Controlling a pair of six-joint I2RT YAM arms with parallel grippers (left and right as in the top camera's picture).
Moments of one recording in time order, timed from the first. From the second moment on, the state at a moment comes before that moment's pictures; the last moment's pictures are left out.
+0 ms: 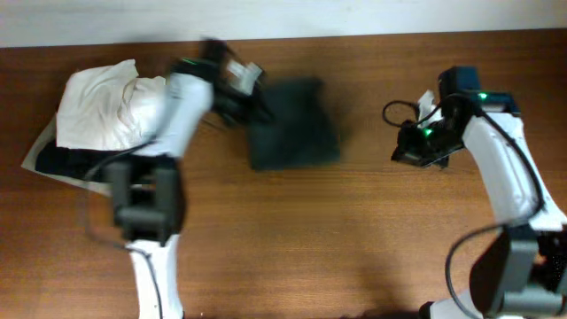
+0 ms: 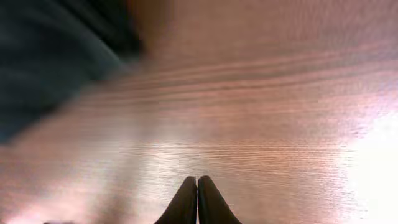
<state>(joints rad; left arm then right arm) -0.12 2.25 2.04 -1.07 0.77 -0.08 -0.08 1.69 1.45 -1.17 -0.39 0.20</state>
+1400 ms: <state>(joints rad) -0.28 1.52 2.18 -1.68 0.02 0.07 -0.08 0.90 1.47 -1.20 -0.39 0.09</state>
